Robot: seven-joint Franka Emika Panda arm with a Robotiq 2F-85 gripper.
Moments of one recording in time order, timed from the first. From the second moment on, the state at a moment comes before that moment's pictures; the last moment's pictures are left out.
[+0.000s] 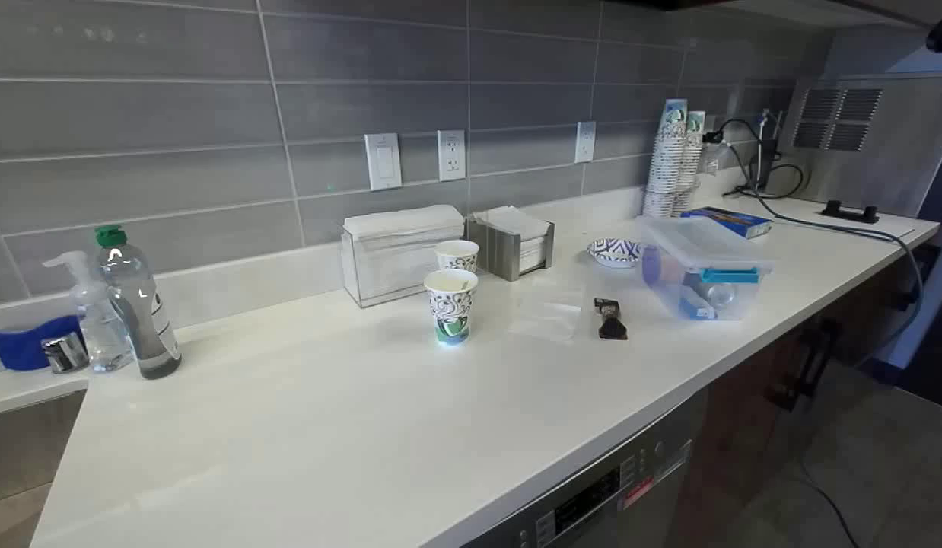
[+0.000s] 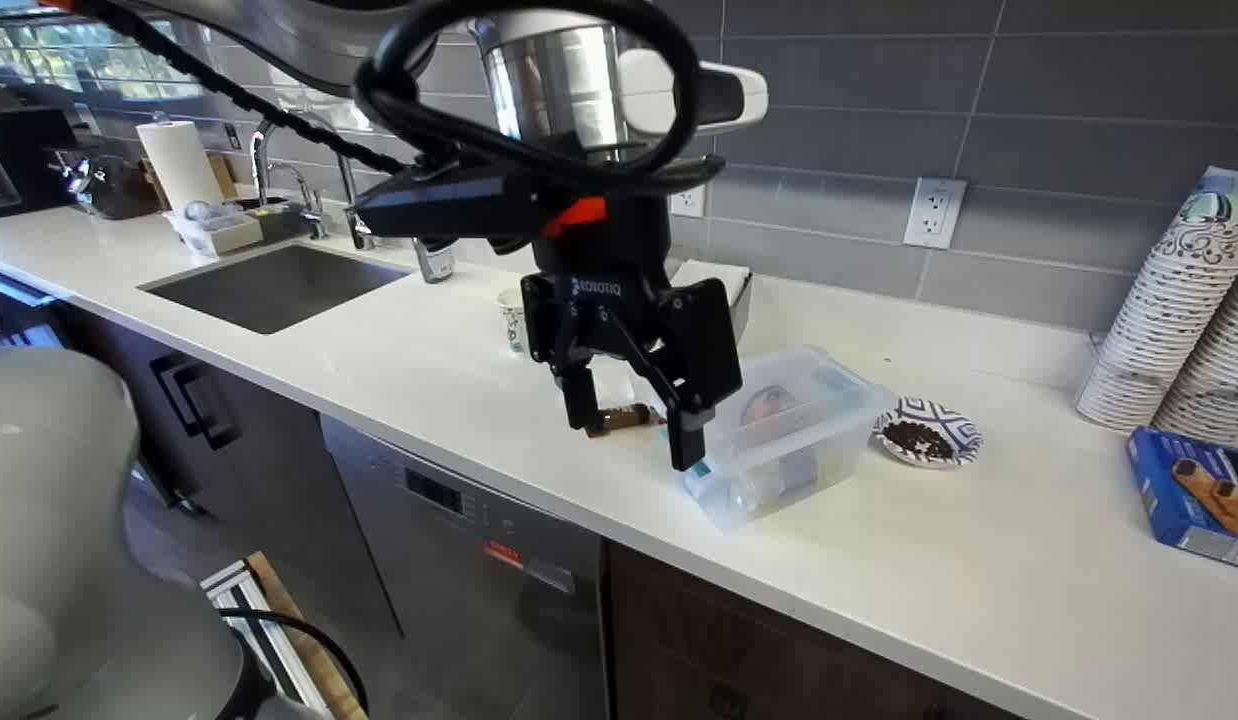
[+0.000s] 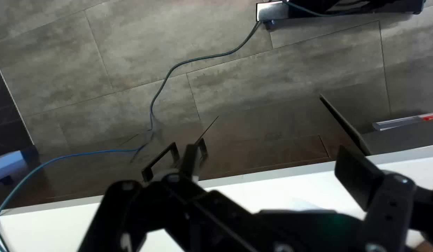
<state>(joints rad) -0.27 -0.76 -0.22 -2.59 -0.41 1.88 -0.28</state>
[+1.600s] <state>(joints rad) -0.14 -0.50 0.01 -2.53 -0.19 1.88 0.22</state>
